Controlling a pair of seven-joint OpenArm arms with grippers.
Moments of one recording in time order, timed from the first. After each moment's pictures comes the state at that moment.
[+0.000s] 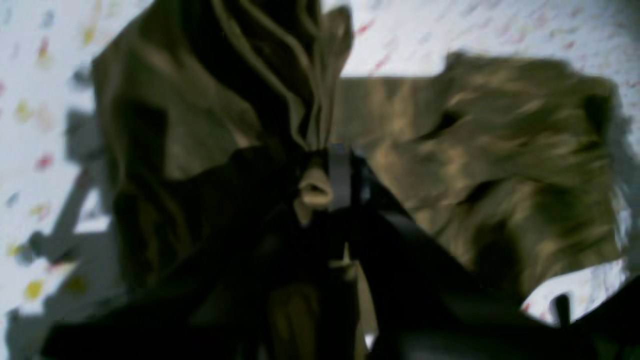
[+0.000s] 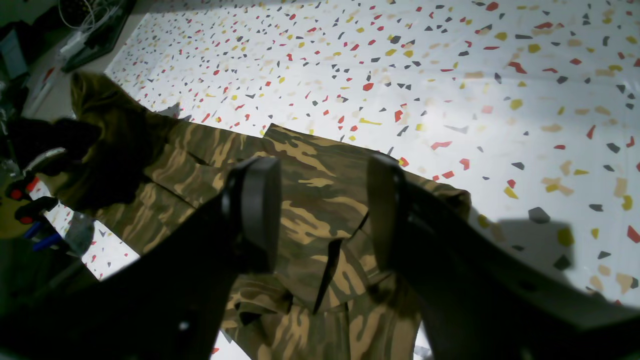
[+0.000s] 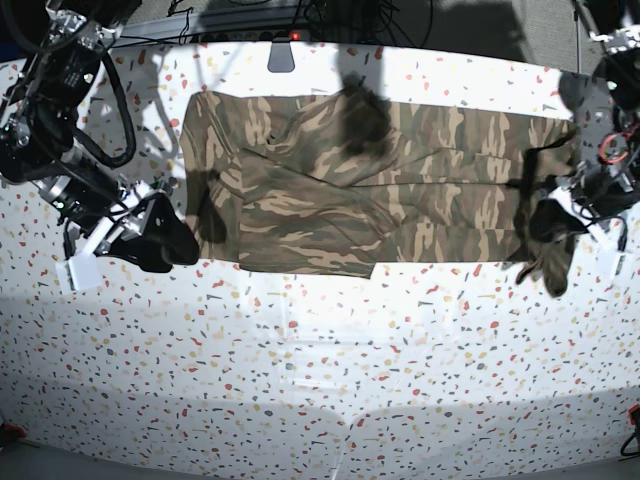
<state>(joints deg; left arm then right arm) 4.8 -15.1 -24.6 102.3 -47.8 -25.4 65.7 -4.0 12.9 27.9 113.8 56.1 34.0 -68.9</state>
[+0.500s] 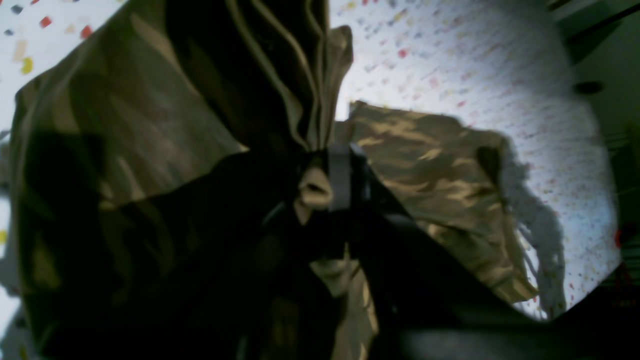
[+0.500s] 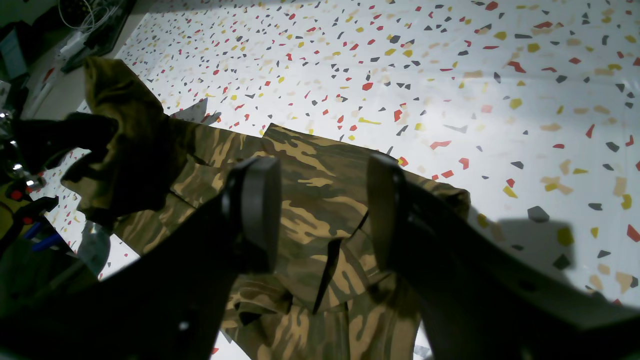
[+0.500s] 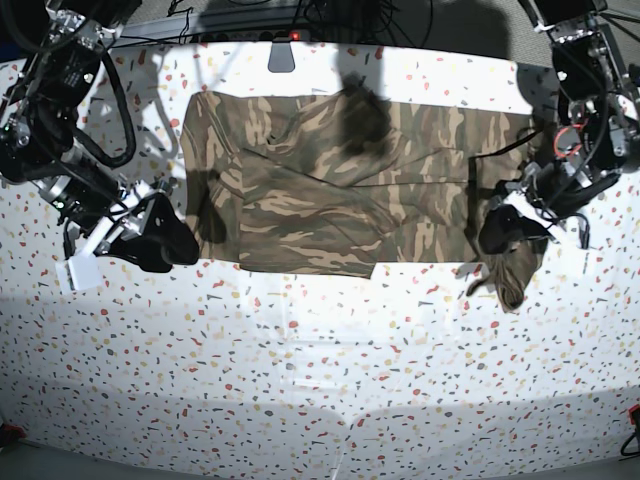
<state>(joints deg) 5.4 -5.2 -22.8 103.3 -46.9 -25.4 62.7 -4.0 12.8 27.9 113.8 56.1 34.0 -68.9</state>
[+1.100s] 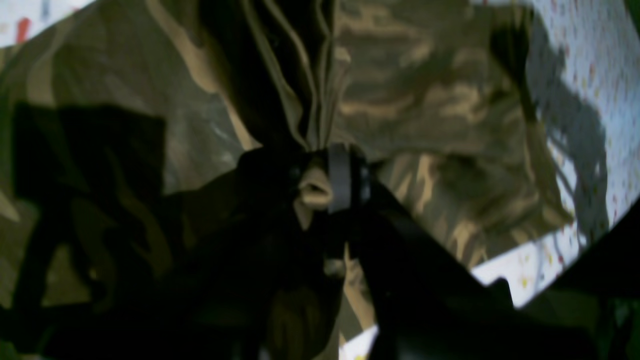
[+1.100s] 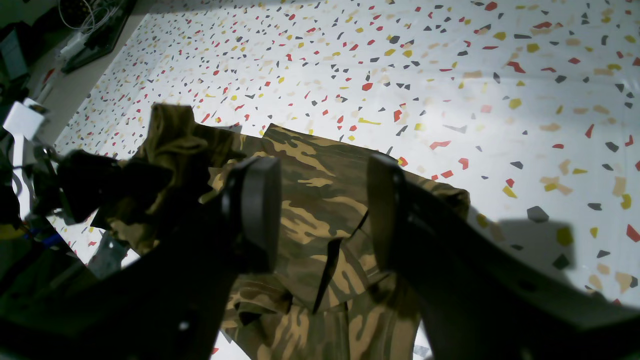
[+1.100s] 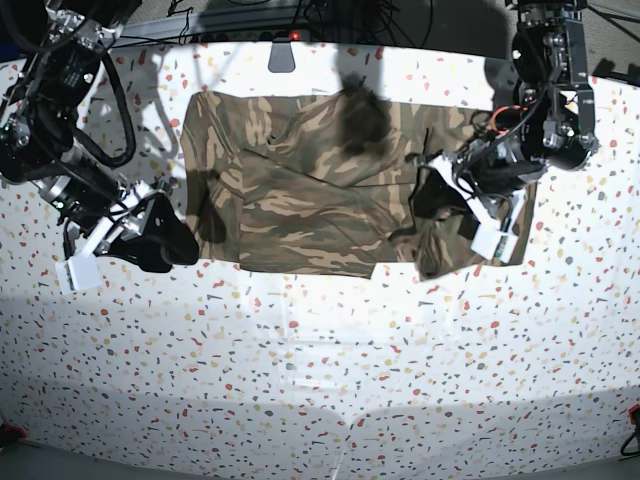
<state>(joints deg) 8.2 -5.5 -6.4 103.3 -36.2 -23.4 55.9 -4.0 12.8 27.9 113.8 56.1 34.0 -68.9</state>
